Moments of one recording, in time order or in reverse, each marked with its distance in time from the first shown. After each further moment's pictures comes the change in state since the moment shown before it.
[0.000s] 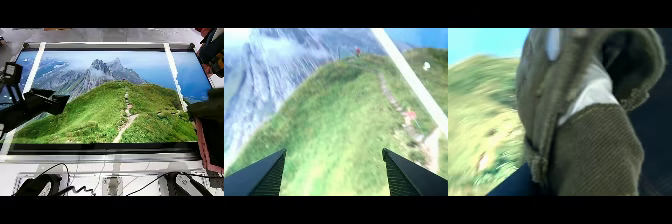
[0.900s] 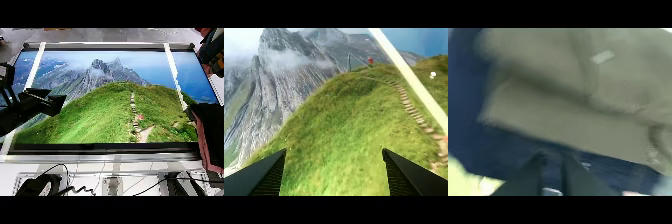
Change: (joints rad) left arm 0.003 0.032 0.000 0.014 0.002 0.000; right arm -0.234 0.104 -0.177 -0.084 -0.046 0.121
